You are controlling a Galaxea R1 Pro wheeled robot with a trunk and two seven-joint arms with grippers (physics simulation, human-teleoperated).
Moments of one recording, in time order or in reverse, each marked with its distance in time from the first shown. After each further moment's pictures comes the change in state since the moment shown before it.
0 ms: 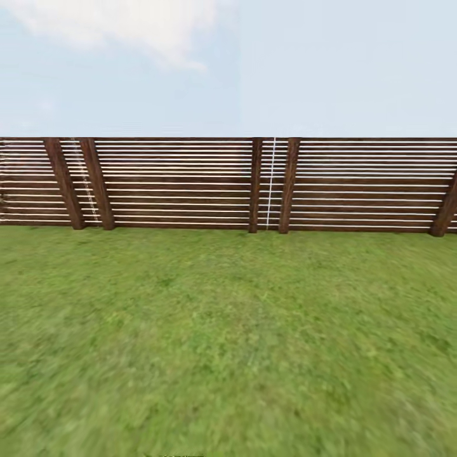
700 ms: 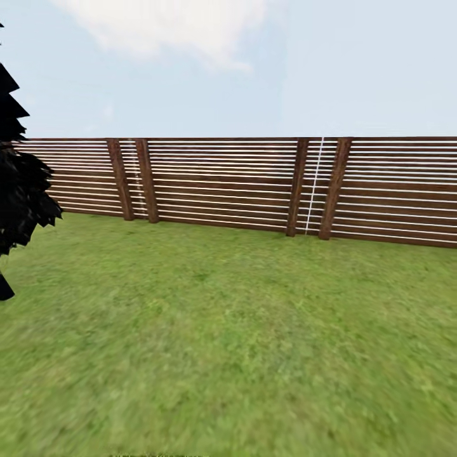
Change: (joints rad) left arm 0.000 0.003 0.001 0.001 0.000 0.000 0.000; right arm 0.000 -0.005 0.000 0.002 -0.001 -0.002 0.001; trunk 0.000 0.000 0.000
